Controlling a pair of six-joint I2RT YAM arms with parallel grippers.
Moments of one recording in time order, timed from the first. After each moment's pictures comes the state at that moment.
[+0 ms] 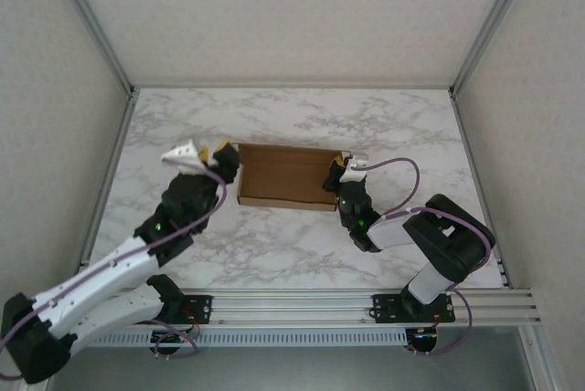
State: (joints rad) left arm -0.70 0.92 0.72 0.13 -0.61 -0.51; right arm 0.75 1.61 0.43 1.05 0.60 0.34
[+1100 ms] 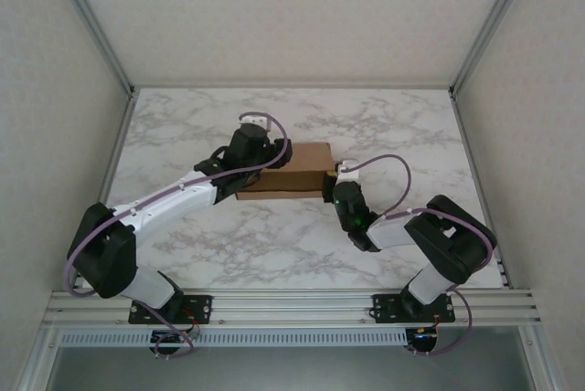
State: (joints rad) left arm -0.64 1.49 1.05 -0.12 -0.19 -0.55; right arm 0.76 1.60 0.43 0.79 0.52 0.33
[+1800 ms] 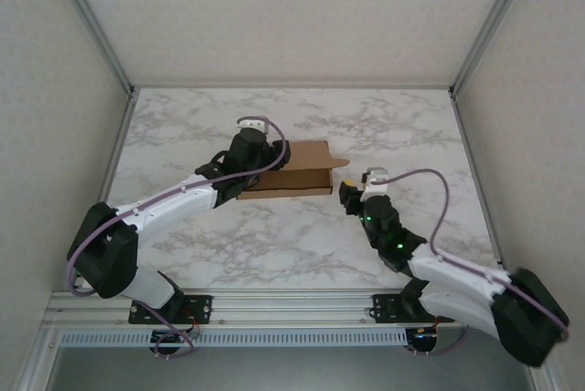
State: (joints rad) left arm -0.64 1.49 1.00 -0.05 -0.22 -0.56; right arm 0.77 0.90 0.30 0.34 0.52 0.35
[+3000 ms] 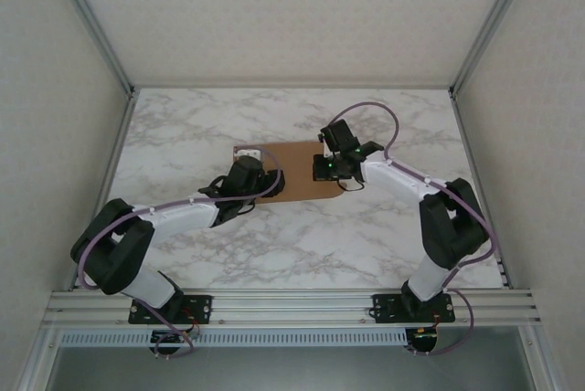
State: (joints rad) left arm -0.63 1.52 0.74 0.13 -0.14 -0.63; right arm 0.58 1.70 1.20 -0.51 -0.09 0.44
